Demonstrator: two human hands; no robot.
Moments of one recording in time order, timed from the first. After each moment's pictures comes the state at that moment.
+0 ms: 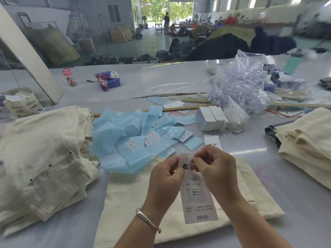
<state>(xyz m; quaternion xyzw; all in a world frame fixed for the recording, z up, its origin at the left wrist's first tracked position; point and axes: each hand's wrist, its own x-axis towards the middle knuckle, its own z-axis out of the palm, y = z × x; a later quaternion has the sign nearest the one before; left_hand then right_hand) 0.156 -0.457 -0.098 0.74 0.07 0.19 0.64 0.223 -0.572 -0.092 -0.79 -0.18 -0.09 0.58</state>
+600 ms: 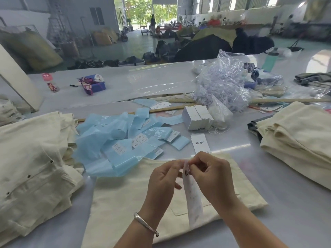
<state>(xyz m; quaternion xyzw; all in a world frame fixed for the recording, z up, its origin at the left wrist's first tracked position) 0.165 -0.483 -0.109 0.70 0.07 0.13 0.70 0.218 -0.607 -0.100 -0.83 -0.21 -0.18 0.48</state>
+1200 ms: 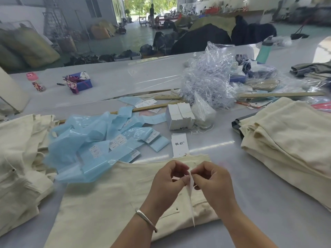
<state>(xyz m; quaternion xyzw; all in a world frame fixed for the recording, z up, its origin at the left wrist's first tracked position) 0.240 -0.573 -0.133 0.77 0.07 0.08 0.63 0.275 -0.711 -0.123 -0.78 -0.11 0.01 0.62</state>
